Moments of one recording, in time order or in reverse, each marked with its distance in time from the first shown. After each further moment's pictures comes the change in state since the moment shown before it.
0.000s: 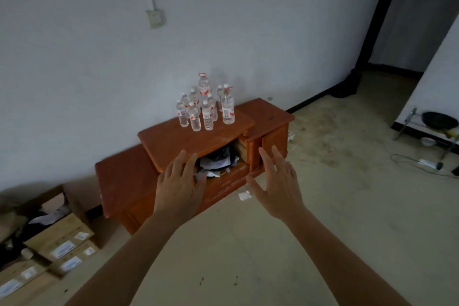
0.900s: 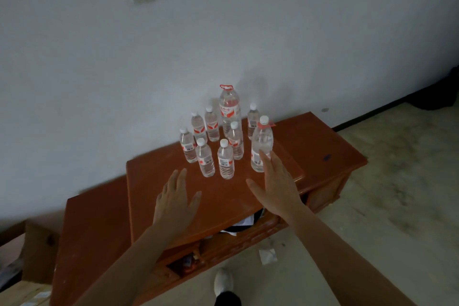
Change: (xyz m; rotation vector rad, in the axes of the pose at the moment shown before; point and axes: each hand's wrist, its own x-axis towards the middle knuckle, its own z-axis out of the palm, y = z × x) left_hand 0.536 -0.154 0.254 -0.081 -0.185 -0.386; right_hand 0.578 0.124 0.320 0.147 -0.359 -0.081
